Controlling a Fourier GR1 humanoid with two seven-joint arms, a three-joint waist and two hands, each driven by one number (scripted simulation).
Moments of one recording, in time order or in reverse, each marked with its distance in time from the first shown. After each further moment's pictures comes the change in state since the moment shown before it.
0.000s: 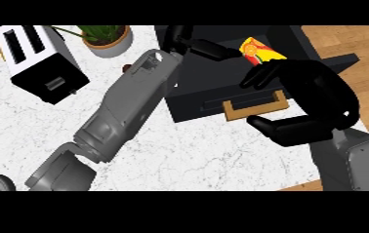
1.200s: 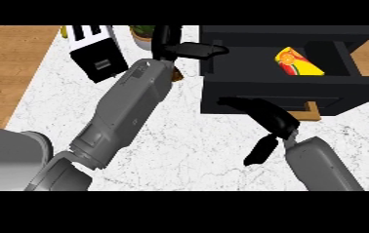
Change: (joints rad) left arm 0.099 0.009 0.065 -0.055 0.164 0.000 -0.186; right arm 0.073 -0.144 0.329 0.393 0.710 -0.020 -0.135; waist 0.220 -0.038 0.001
